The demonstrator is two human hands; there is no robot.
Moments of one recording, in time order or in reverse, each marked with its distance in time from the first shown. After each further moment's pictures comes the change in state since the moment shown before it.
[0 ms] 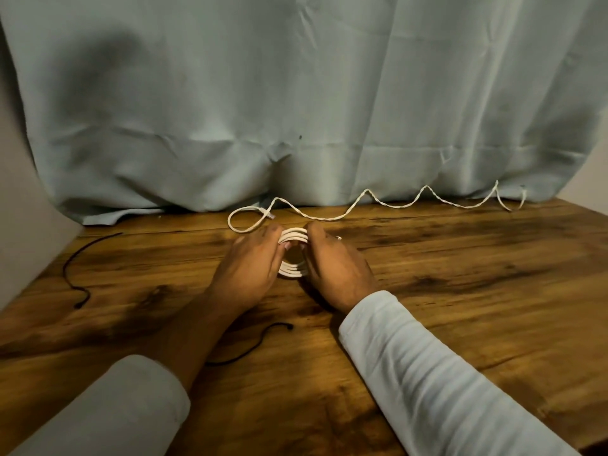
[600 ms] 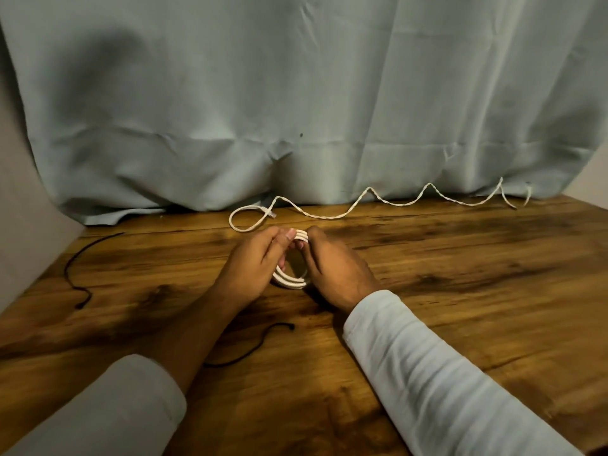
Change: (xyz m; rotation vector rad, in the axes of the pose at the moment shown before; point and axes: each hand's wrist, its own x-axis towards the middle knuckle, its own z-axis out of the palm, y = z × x) left_hand 0.003 -0.003 0.007 -0.541 0.023 -0.118; right_hand 0.003 0.004 0.005 0.101 -0.044 0.043
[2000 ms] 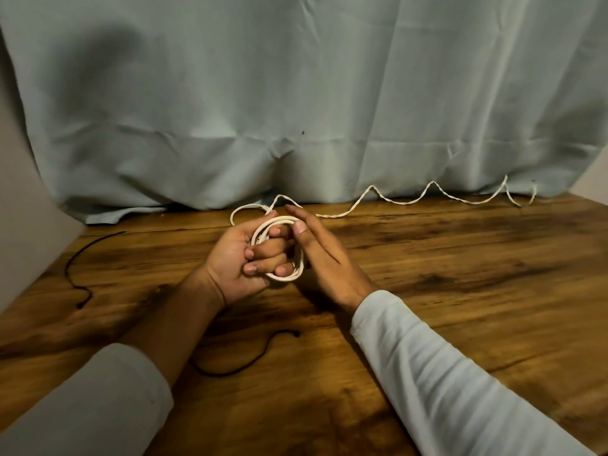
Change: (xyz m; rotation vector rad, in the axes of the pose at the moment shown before) left_hand 0.007 0.028 -0.024 -1.419 -0.438 -0.506; right_hand 0.002 -0.010 0.007 0.807 0.075 -0.102
